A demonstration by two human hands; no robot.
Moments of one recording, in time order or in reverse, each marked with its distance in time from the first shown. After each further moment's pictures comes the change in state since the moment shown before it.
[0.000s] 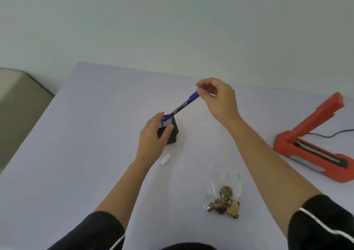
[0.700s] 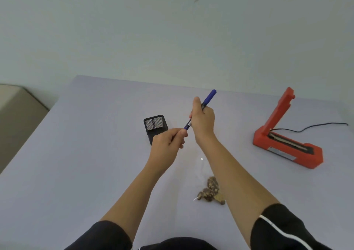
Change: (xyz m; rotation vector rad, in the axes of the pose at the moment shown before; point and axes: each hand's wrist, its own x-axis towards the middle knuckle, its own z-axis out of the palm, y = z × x) left_hand -0.082 0.062 0.011 -0.183 -0.119 0.160; right_hand -0.082 -0.039 0.004 0.208 0.312 0.405
